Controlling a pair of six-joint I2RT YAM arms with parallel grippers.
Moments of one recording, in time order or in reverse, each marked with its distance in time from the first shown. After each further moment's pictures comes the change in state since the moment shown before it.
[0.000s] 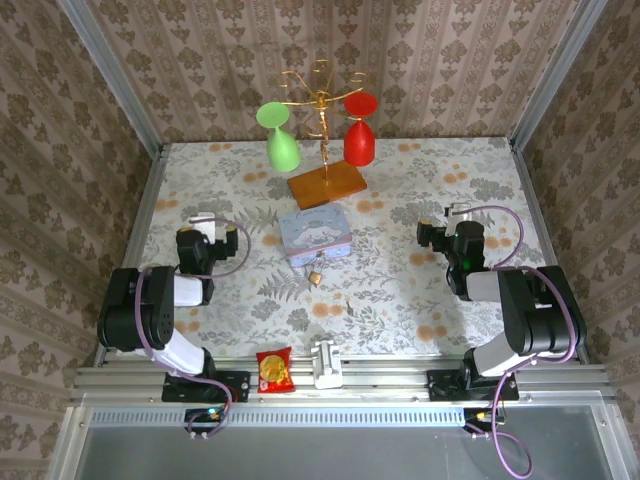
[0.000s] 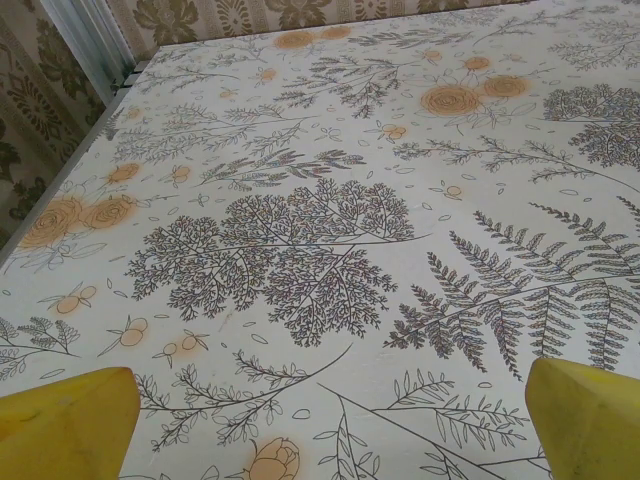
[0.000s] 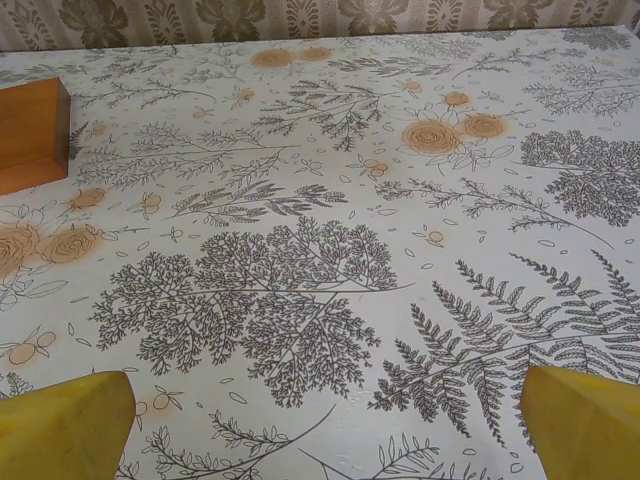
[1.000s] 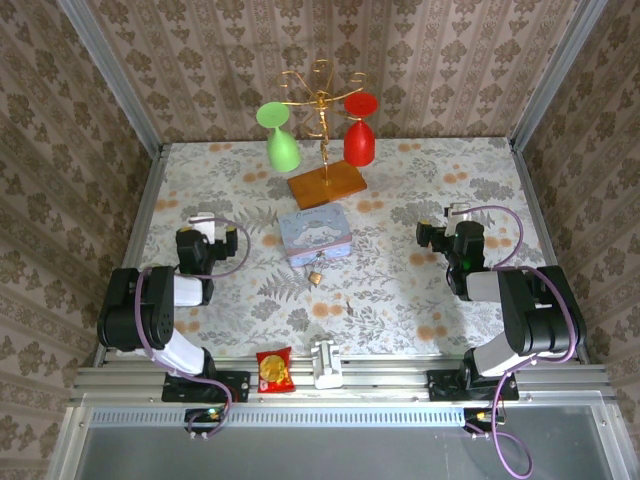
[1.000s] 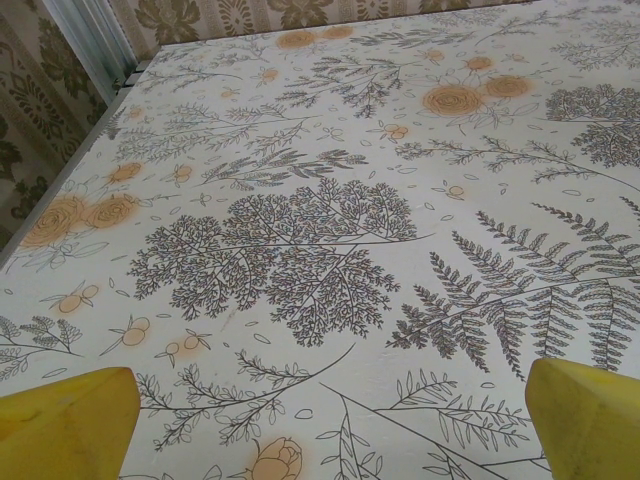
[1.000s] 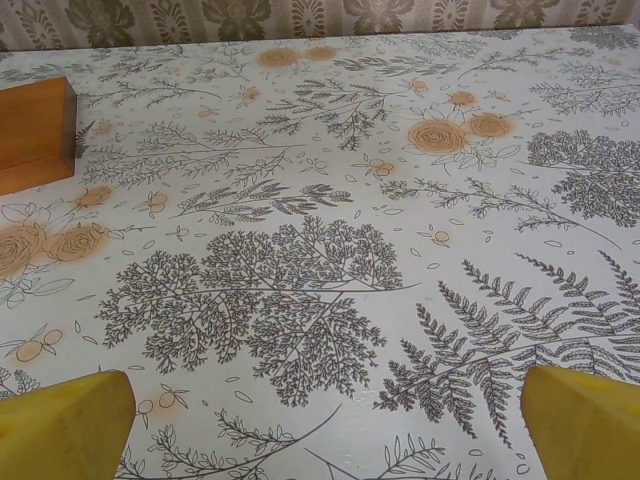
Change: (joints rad) left arm 0.007 0.000 0.000 0.000 0.003 0.000; right arm 0.000 0.000 0.000 0.000 -0.010 0.000
